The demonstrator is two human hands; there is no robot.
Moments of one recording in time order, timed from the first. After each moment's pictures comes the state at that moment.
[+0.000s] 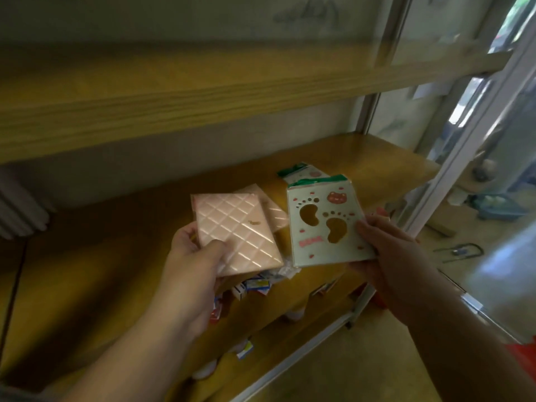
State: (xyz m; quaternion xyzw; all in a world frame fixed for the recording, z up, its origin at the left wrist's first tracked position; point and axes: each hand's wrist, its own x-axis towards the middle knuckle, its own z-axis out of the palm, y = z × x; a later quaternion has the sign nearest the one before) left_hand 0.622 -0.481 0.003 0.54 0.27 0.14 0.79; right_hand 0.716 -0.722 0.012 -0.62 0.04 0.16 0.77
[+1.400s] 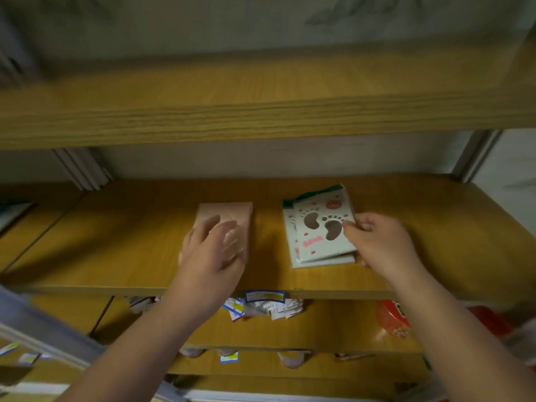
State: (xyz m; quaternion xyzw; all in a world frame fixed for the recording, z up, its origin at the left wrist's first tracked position) left_hand 0.755 -0.602 -0.012 0.86 0.39 0.22 0.23; right_hand 1.006 -0.739 -0.032 -0.80 -0.28 0.17 0.51
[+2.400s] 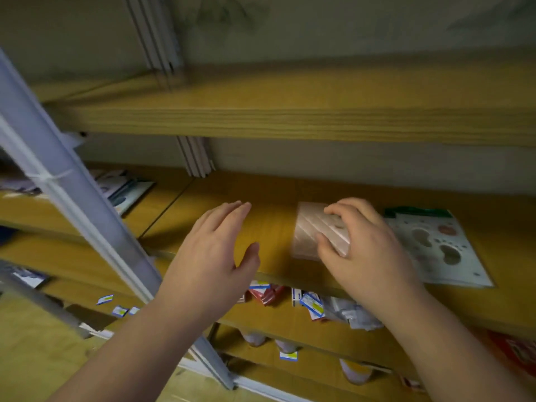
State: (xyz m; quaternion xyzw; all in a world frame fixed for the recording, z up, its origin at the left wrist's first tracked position) left_hand 0.607 -0.568 0.045 0.89 0.40 0.23 0.04; right_hand 0.820 -0.656 0.022 -0.73 -0.58 -0.04 0.37
